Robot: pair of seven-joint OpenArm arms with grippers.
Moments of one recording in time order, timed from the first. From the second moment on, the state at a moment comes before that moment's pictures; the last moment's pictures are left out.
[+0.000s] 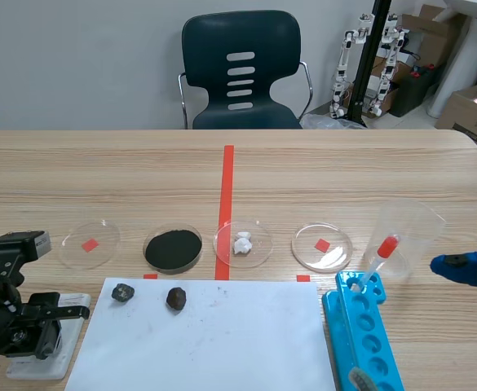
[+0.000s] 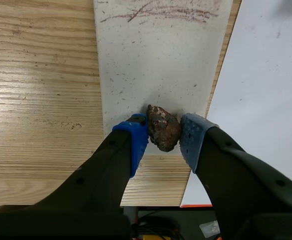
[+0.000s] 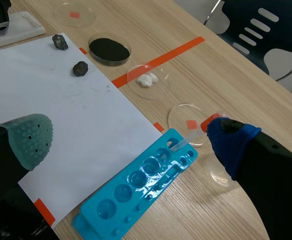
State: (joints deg) left arm 8.1 -32.4 13.4 90.7 -35.9 16.4 64.9; right arm -66.1 33.4 7.4 119.3 -7.9 13.3 29.2
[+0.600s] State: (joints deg) left arm 8.0 -30.2 13.0 89.8 -43.4 10.9 59.9; right arm -66.1 33.4 7.4 119.3 -7.9 13.4 29.2
